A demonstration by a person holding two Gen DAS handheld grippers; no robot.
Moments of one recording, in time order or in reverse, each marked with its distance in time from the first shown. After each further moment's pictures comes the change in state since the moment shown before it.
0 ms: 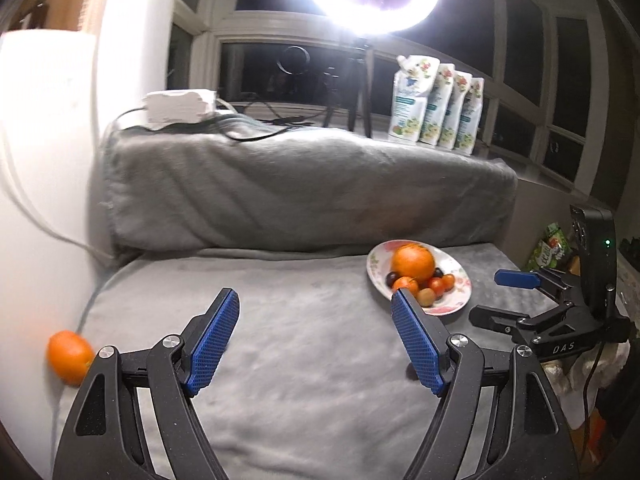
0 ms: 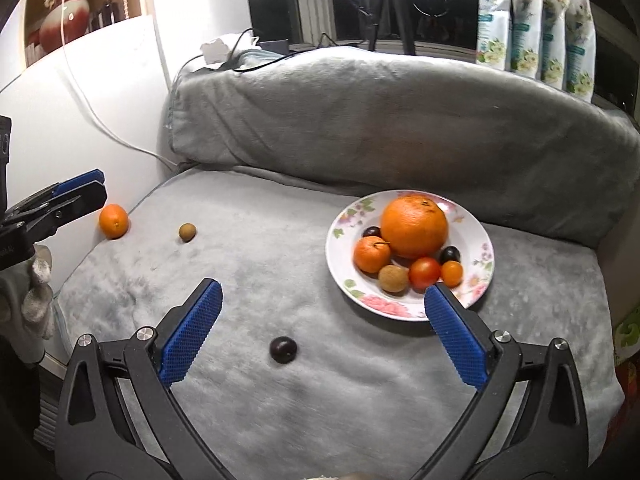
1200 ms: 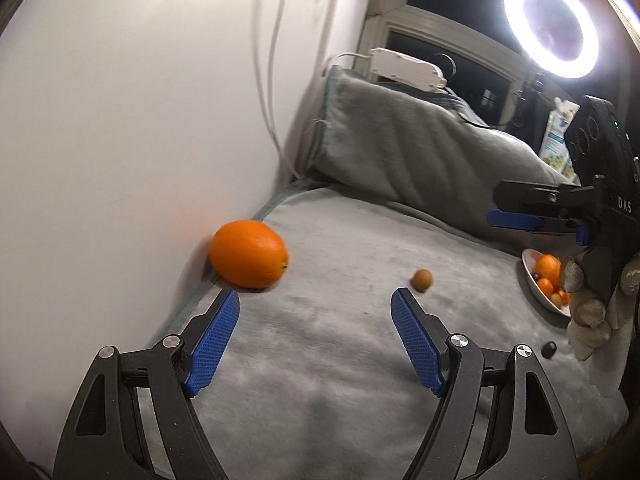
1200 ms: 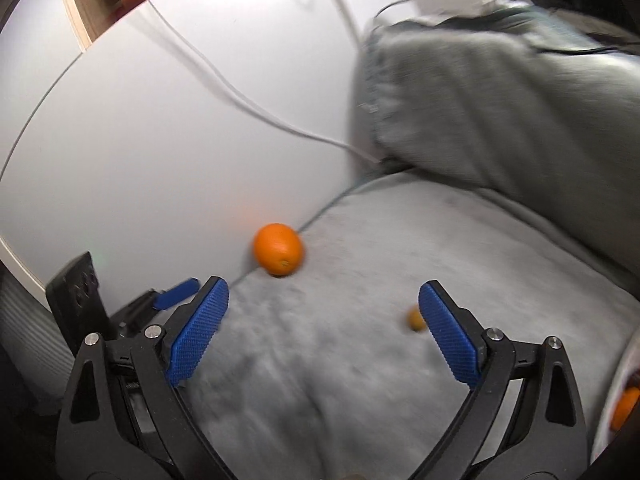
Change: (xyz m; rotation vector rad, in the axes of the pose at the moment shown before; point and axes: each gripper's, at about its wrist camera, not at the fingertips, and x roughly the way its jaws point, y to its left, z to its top) left arm -0.049 0.149 -0.085 -0.333 0.018 0.341; right arm 0.138 0.186 0.098 -0.132 0.180 0.627
